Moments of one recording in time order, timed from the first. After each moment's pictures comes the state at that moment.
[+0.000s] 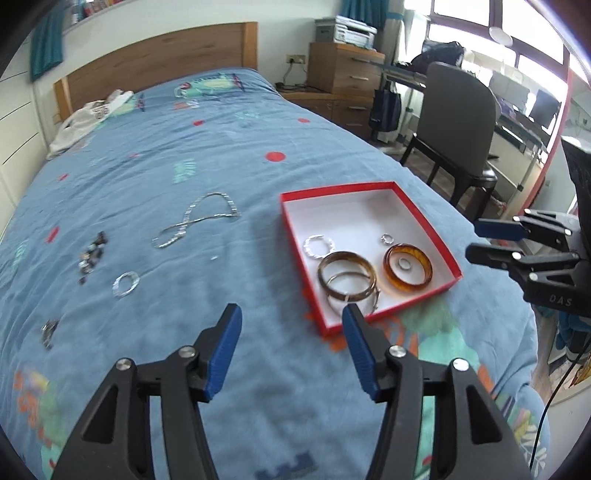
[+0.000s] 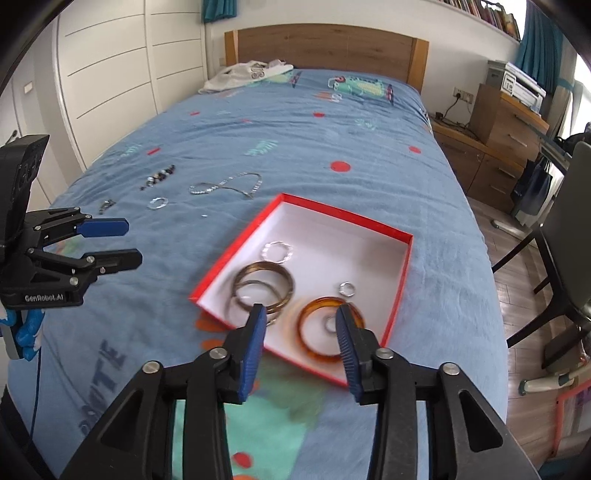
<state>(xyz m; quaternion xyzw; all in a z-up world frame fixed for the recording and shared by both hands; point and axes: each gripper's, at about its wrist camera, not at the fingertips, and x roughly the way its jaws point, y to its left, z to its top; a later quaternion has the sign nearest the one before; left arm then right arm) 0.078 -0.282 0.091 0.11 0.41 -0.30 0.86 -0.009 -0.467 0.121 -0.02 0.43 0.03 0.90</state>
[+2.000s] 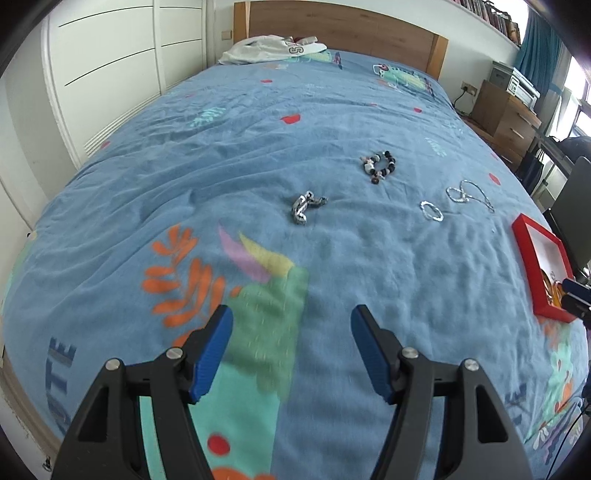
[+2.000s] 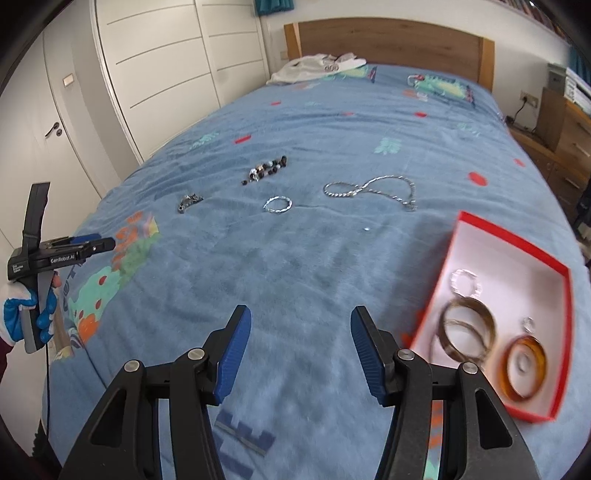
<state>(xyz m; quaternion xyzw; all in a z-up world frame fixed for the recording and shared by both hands) 0.134 0.041 0.039 -0.01 0.46 -0.06 0.89 0.055 -0.295 0.082 0.01 0.43 0.14 0.89</state>
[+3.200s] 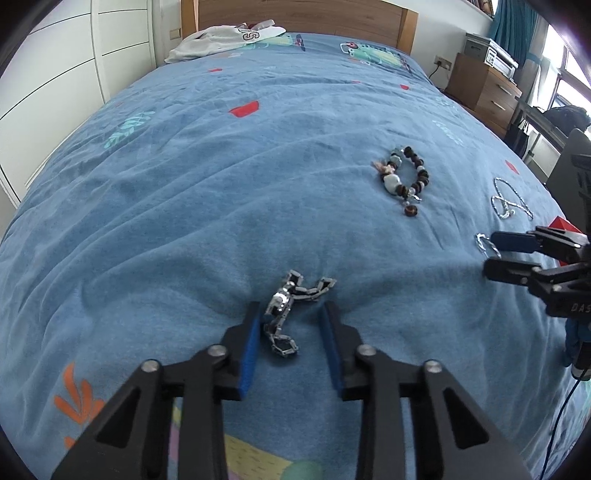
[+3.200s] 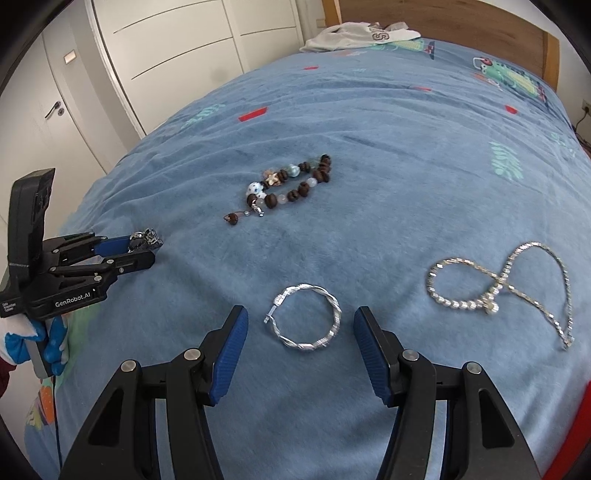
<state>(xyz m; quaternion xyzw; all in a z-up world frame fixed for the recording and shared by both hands) 0.281 0.012 -0.033 0.03 0.46 -0.13 0.88 0.263 -0.204 0.000 -0.01 0.47 0.21 0.86</state>
